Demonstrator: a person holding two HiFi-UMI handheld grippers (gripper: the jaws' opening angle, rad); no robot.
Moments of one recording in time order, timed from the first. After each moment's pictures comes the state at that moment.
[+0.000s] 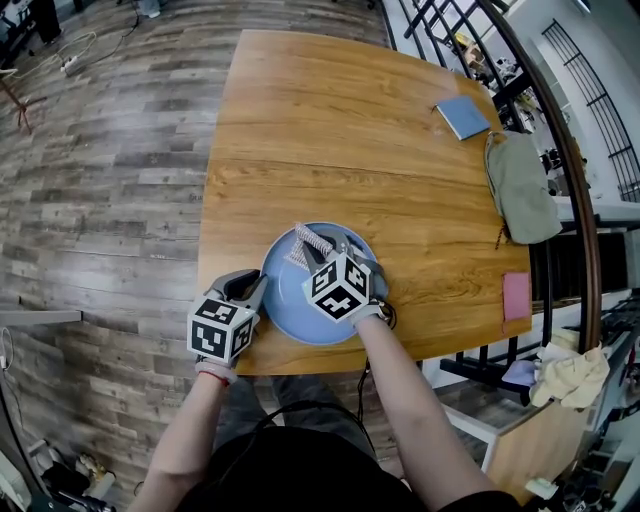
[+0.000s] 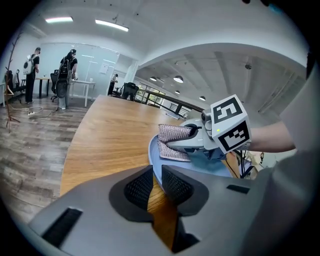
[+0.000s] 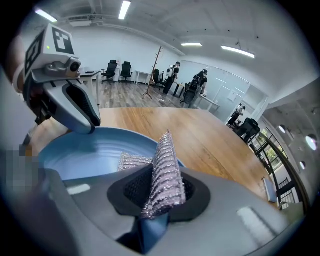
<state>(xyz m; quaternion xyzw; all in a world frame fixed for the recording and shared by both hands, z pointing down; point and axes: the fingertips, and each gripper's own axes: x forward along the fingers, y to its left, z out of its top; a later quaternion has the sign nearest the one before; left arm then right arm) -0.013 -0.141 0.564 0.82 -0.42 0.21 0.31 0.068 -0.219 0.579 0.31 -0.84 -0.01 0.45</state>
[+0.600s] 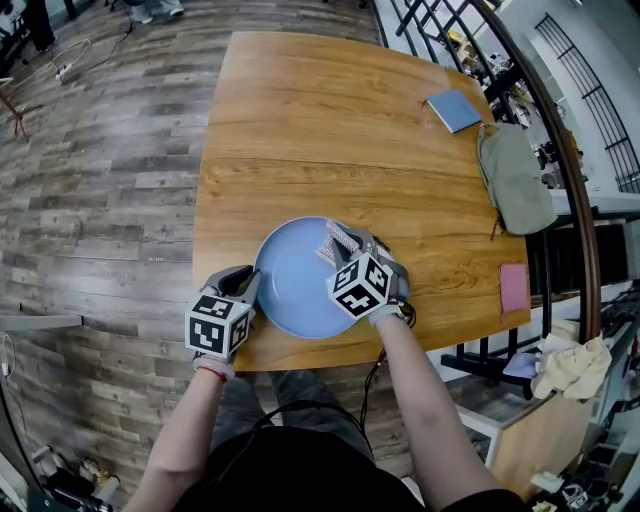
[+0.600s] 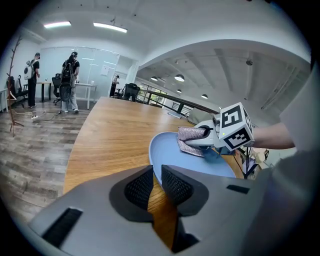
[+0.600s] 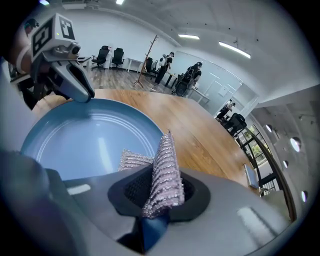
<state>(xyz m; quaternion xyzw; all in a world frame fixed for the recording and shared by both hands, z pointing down) -0.015 -0.142 0.565 0.82 -0.44 0.22 0.30 0.147 -0.219 0.581 0.36 -0.79 -0.03 0.49</state>
